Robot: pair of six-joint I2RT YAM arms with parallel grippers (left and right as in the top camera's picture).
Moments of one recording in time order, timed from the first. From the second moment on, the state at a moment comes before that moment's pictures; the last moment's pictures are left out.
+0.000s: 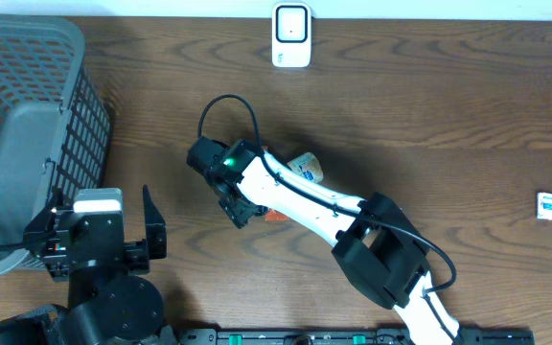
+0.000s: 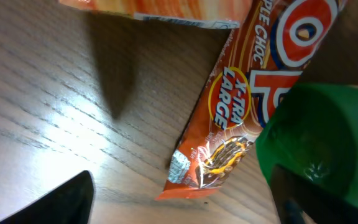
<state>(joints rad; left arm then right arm) -1.11 0.67 1.26 -1.27 -1.18 -0.43 0.94 2.21 1.79 -1.14 0.18 0.34</state>
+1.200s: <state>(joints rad) -1.11 0.67 1.26 -1.27 -1.18 -0.43 0.93 2.20 1.64 -1.01 0.06 0.47</state>
